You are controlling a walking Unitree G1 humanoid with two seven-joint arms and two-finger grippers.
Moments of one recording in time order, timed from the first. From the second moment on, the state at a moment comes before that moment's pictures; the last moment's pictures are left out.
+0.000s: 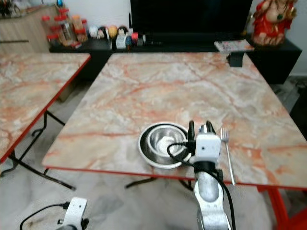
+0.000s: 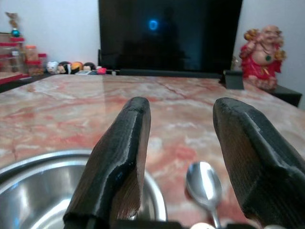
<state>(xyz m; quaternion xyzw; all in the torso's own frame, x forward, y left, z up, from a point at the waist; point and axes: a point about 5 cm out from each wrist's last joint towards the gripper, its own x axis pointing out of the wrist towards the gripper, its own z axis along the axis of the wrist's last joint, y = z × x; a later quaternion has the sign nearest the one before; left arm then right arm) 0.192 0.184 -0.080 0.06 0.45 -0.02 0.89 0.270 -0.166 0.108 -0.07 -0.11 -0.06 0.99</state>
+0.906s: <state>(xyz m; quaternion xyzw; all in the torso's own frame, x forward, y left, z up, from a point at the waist) 0.180 0.194 -0.084 0.07 0.46 -0.02 0.88 0.266 -0.157 0.112 -0.07 -0.13 -0.06 0.99</state>
